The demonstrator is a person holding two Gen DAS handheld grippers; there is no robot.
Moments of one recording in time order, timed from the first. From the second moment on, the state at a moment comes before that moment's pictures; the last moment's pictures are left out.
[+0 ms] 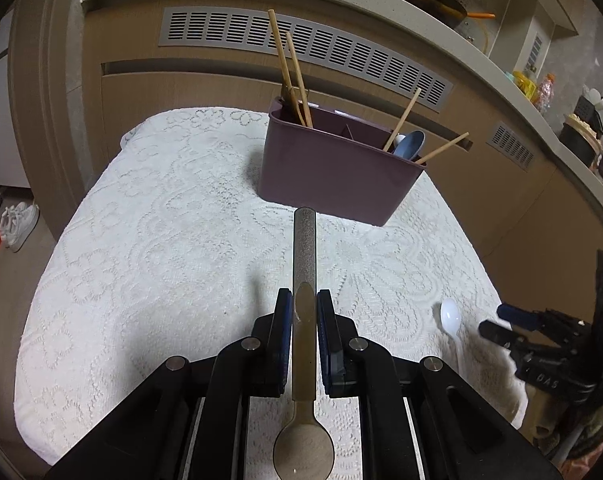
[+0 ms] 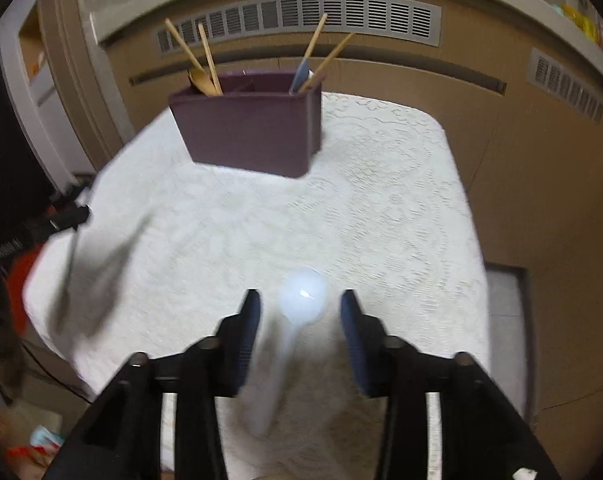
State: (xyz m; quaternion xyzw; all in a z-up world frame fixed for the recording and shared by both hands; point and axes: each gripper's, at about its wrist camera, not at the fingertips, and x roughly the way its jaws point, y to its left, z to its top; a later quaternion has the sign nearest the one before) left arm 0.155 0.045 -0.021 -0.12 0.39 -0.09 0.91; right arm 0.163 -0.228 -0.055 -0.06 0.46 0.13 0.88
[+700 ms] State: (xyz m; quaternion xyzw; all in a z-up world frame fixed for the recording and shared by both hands) left arm 0.175 0.026 -0.054 -0.07 0.47 -0.09 0.88; right arm 0.186 -0.204 -0.068 -0.05 0.48 0.13 0.86
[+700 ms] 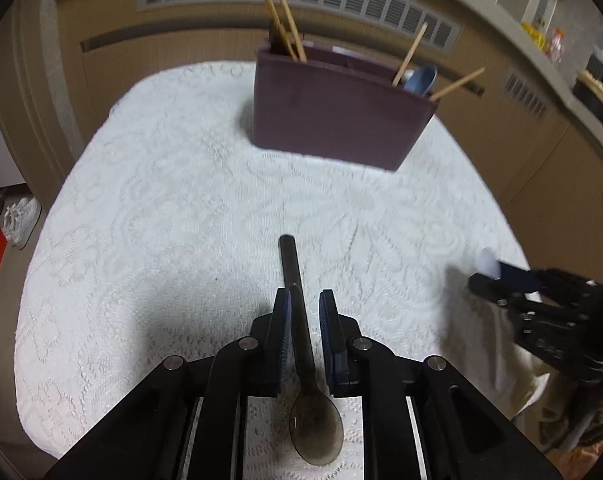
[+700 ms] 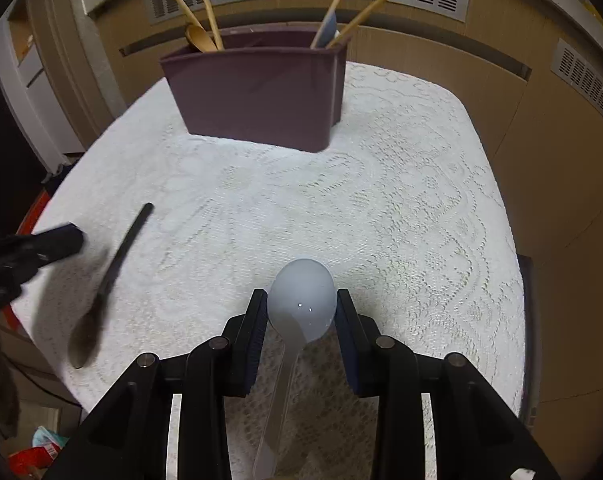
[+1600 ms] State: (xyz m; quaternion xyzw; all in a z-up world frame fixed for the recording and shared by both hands) left arm 0.194 -0.005 -0.074 0.00 0.48 -0.09 0.87; right arm 0.167 -0.200 -0.056 -0.05 0.46 0.15 0.87
